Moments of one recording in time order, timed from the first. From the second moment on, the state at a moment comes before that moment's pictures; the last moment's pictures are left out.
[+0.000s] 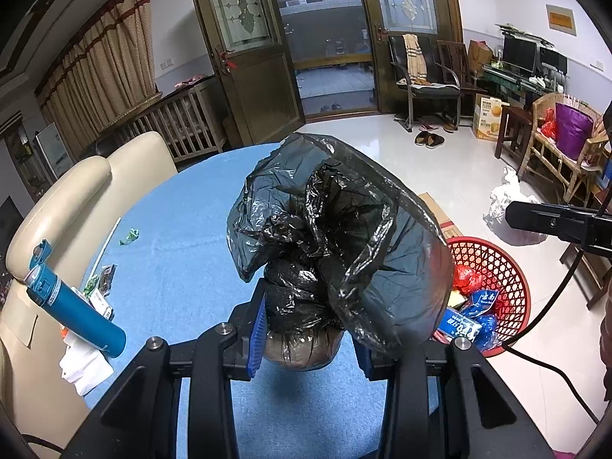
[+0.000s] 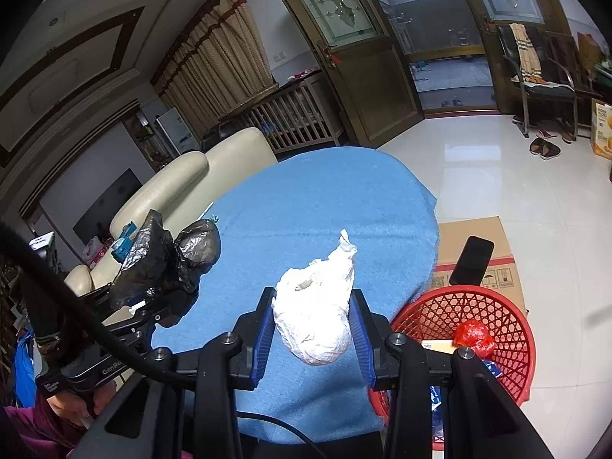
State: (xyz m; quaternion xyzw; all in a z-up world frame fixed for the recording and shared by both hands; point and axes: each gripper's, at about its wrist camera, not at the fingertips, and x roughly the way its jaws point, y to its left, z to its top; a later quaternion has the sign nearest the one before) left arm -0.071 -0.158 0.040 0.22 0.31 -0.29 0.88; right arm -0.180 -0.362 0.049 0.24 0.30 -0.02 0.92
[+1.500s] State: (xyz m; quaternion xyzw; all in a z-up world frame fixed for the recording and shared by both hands) left arm -0.057 -0.226 0.003 0.30 0.35 -0.32 0.83; right arm -0.211 -0.437 -0.010 0.31 0.32 -0.08 0.89
